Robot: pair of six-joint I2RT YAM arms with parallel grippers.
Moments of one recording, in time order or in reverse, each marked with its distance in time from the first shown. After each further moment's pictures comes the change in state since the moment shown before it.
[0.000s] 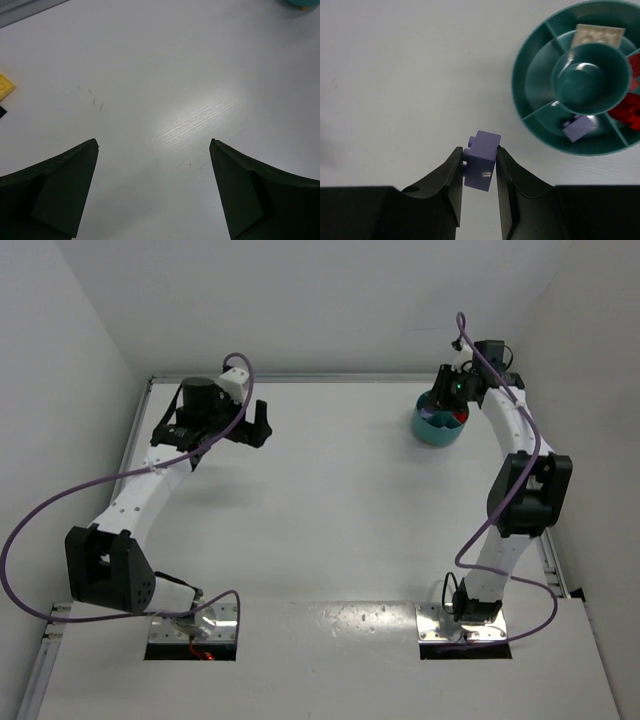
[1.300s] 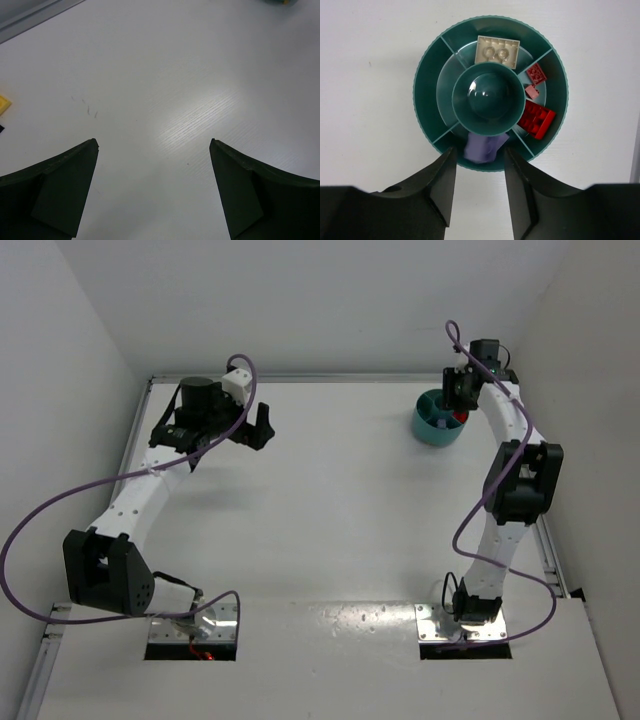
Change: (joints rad) left arm -0.005 -0.017 0.001 -0.005 0.089 0.072; right arm -0.006 0.127 0.106 -0.017 0.343 -0.177
